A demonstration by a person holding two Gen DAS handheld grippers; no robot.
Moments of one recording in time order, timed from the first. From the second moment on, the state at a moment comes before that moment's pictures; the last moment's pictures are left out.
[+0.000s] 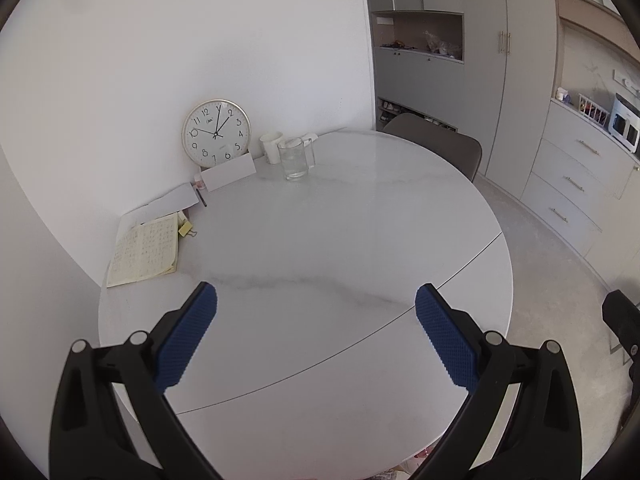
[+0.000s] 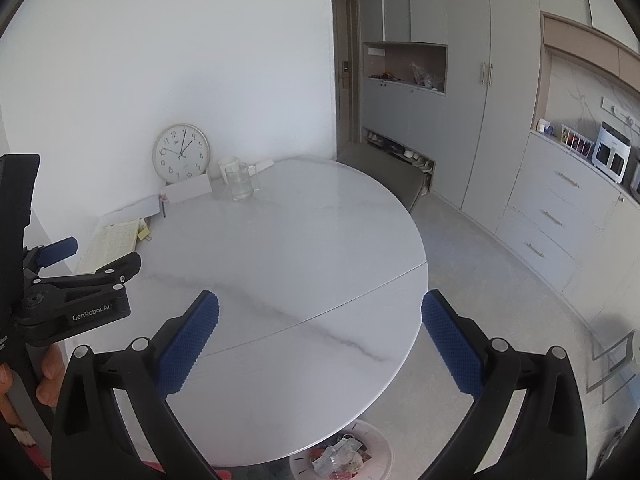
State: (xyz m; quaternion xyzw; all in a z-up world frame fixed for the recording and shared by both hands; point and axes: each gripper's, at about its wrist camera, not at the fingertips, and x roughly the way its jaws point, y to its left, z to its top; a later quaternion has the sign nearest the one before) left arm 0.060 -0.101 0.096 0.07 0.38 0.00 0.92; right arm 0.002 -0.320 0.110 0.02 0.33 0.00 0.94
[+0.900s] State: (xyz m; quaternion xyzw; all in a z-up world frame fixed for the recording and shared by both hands) left arm 0.081 -0.110 0.088 0.07 0.40 -0.02 0.92; right arm 0.020 -0.326 0.094 0.02 0.35 0.00 0.94
